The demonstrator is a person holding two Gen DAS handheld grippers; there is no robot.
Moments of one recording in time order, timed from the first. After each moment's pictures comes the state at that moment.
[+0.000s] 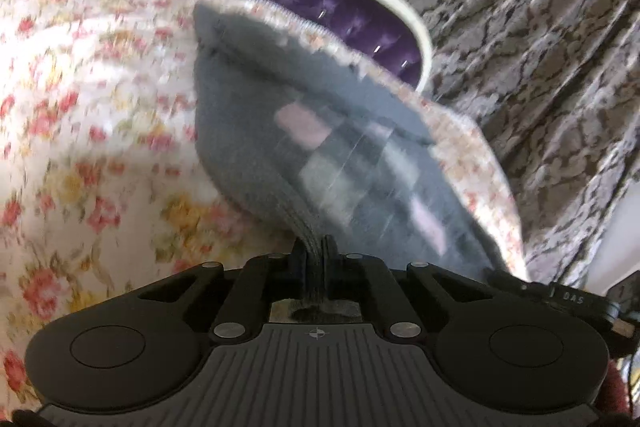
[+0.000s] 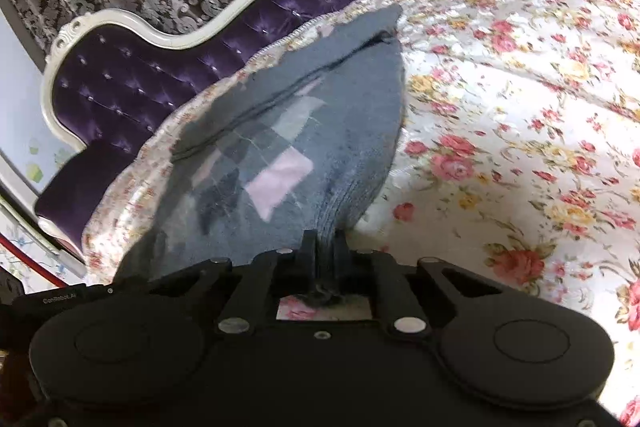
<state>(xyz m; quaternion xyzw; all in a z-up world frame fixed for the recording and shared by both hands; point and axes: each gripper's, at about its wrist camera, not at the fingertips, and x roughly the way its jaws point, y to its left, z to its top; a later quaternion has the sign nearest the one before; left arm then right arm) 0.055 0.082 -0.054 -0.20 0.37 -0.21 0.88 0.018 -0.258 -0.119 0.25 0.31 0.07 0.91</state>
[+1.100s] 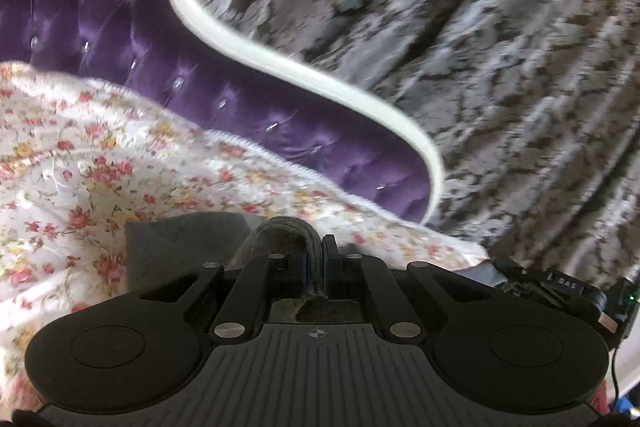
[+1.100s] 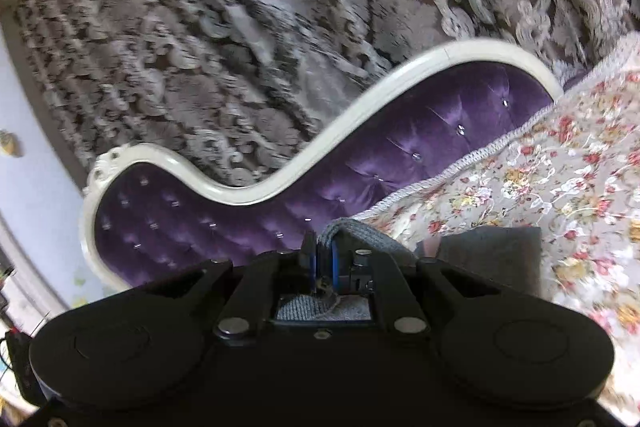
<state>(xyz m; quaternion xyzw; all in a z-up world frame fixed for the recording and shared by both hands) 0.303 0.080 0.015 -0.23 0.30 -0.20 0.91 0.258 -0.302 0.002 0.30 0.17 0.13 0.93</state>
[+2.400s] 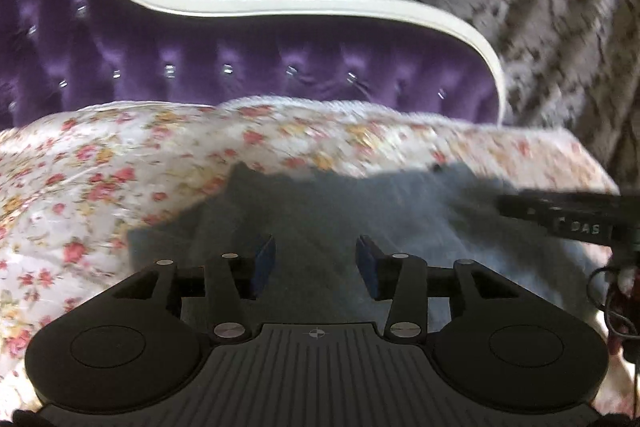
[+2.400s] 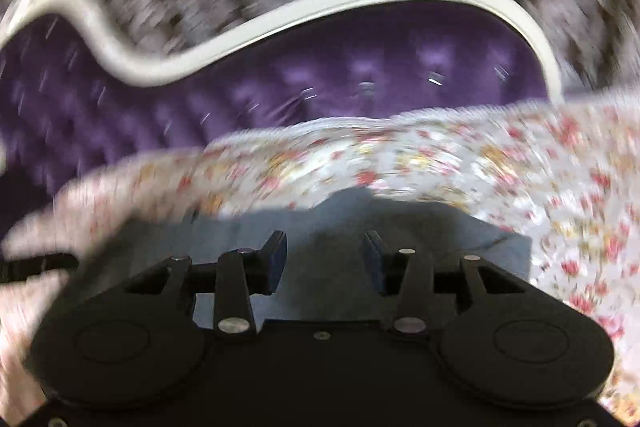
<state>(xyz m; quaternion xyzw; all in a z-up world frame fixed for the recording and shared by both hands) 0.329 0.012 -0.046 0.00 0.32 -0.16 0.93 0.347 -0.245 -0.075 0.06 0.27 0.07 0.96</state>
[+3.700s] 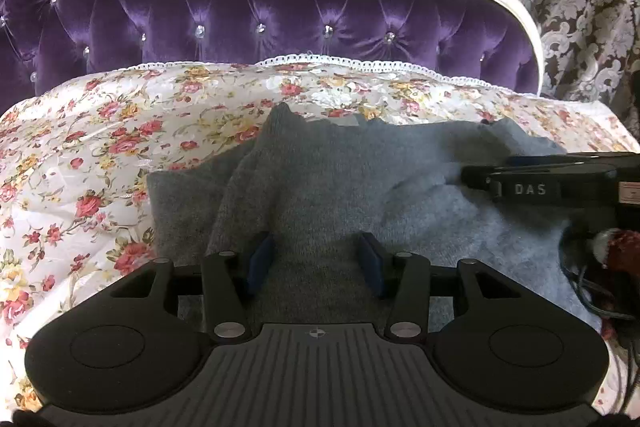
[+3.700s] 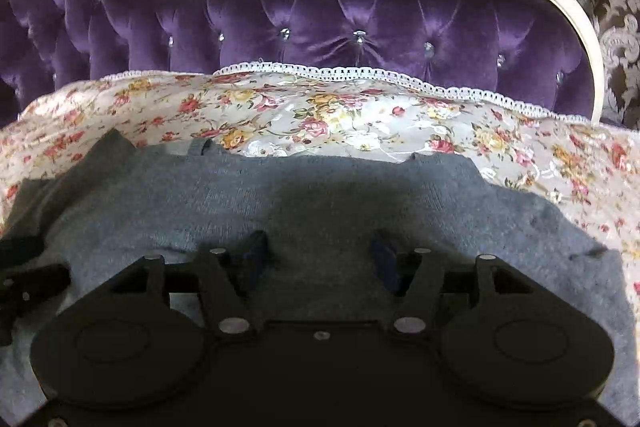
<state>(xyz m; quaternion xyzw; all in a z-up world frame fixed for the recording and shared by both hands) 0.339 0.032 -0.080 0.01 0.36 -0.11 0.93 0.409 -0.171 -0.113 -0.03 0.32 0.04 0.94</state>
